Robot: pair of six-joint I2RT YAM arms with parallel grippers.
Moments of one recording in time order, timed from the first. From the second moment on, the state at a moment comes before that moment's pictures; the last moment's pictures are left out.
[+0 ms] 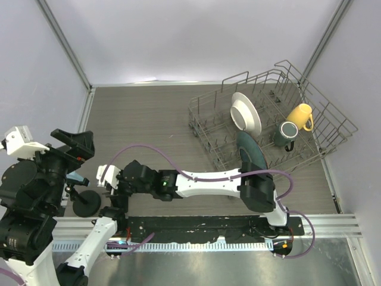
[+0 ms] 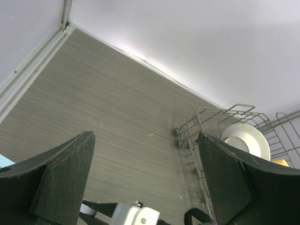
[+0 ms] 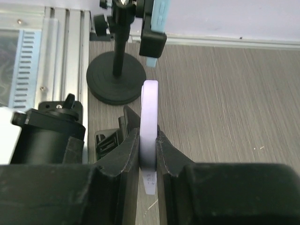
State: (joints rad) left arm -0.20 0.66 1.63 -1.10 -0.33 -0.55; right arm 1.40 2.01 1.65 0.08 0.02 -0.21
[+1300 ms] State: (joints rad) left arm -0.20 0.65 1.55 -1.08 -0.25 -0.56; right arm 1.38 2.06 1.49 0.47 -0.12 -0.25
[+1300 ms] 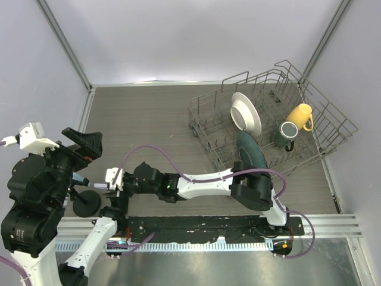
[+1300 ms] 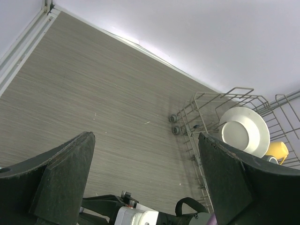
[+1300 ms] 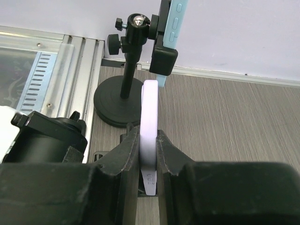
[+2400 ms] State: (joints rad) left arm -0.20 0.64 1.53 -1.06 -0.22 -0.55; right arm 1.40 2.01 1.56 0.32 -0.12 -0.16
